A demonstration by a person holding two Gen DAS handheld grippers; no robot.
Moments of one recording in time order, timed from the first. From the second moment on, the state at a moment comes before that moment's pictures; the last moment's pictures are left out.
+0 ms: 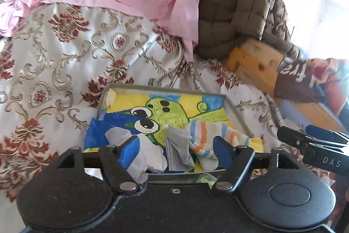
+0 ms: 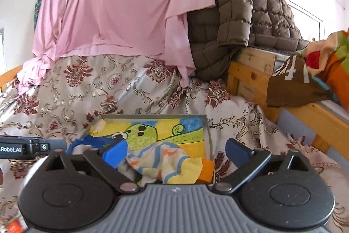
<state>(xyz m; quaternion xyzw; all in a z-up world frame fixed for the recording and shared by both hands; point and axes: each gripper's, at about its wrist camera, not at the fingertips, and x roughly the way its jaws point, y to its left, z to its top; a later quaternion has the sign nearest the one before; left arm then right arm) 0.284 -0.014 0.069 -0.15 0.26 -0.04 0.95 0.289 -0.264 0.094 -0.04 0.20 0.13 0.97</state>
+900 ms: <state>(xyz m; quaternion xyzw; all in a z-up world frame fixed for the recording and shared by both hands) 0.084 0.012 0.084 -0.13 0.21 -0.02 0.97 0.117 -0.254 0.080 0.01 0.15 0.12 0.98</state>
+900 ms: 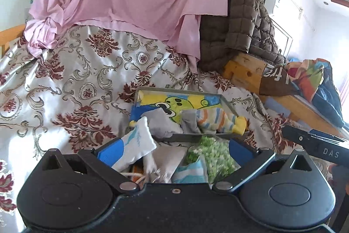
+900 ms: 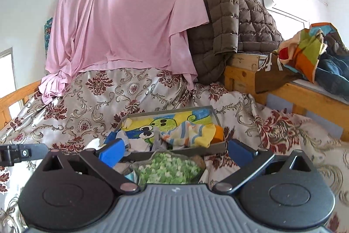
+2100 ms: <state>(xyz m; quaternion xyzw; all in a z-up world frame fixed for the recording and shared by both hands) 0.046 0.026 0.007 -0.11 0.31 0.04 0.94 0.068 -0.236 -0.017 0.00 0.24 0.13 0.96</state>
